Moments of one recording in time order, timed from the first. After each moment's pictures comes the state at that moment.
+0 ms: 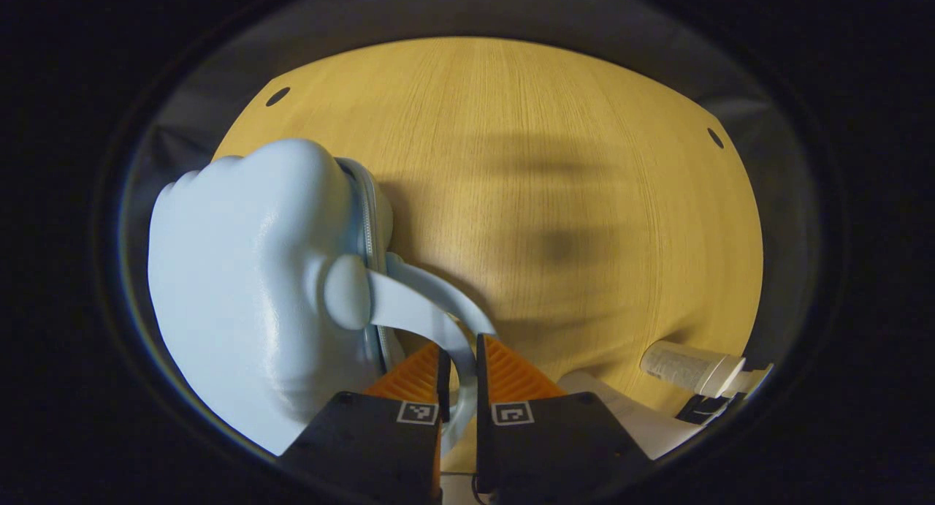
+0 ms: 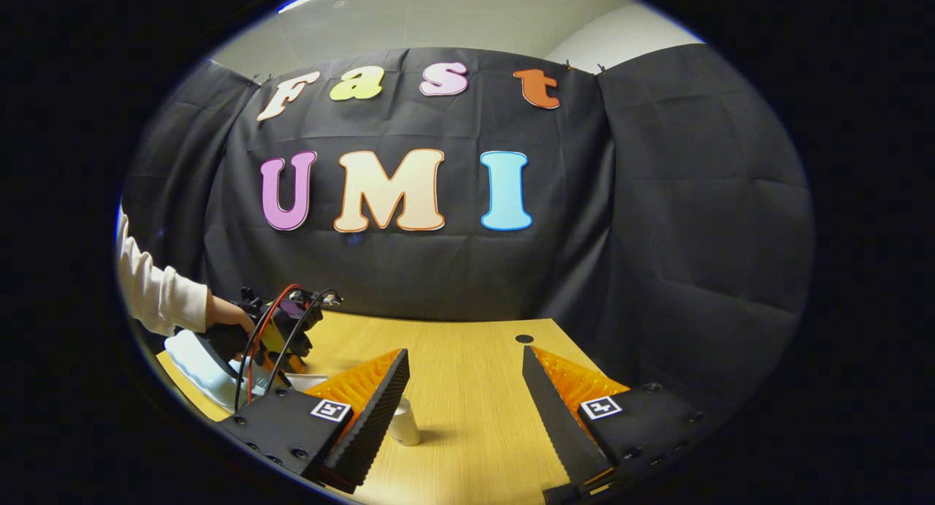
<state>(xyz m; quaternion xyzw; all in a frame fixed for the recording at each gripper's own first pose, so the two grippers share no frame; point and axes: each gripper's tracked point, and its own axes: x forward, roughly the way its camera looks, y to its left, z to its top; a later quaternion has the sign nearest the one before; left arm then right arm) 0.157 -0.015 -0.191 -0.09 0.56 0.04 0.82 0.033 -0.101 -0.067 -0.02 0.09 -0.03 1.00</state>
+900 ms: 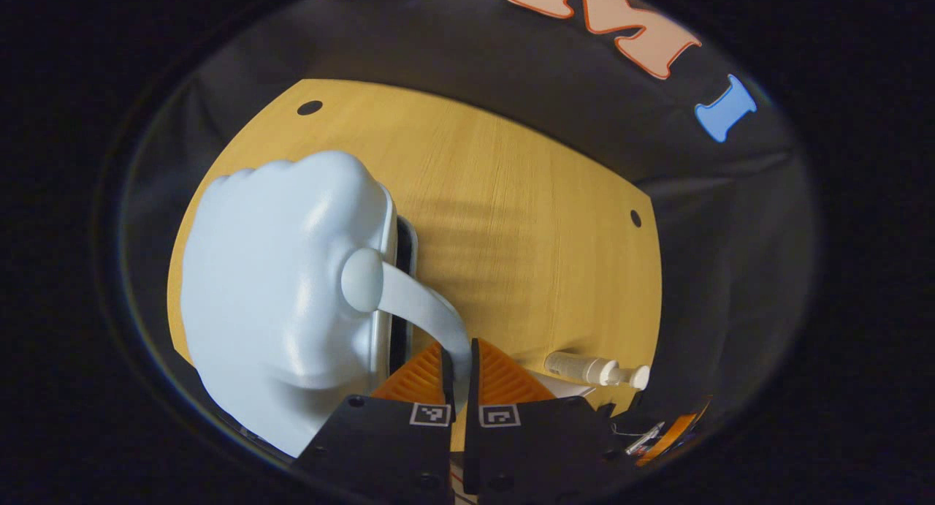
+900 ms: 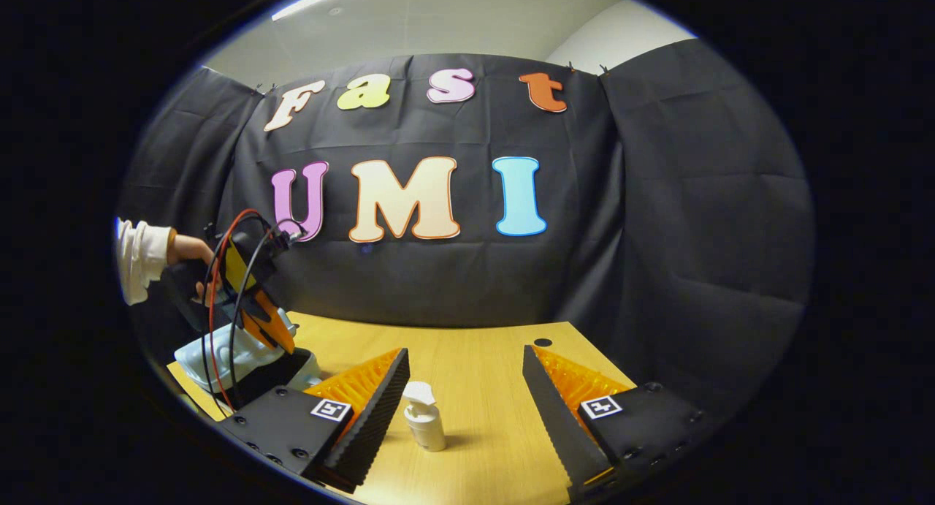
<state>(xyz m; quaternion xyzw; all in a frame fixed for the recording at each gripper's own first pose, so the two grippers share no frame) 0.161 -0.014 -0.101 -0.24 0.45 -0.02 0.86 0.034 -0.065 -0.060 0.00 0.08 0.00 1.00</state>
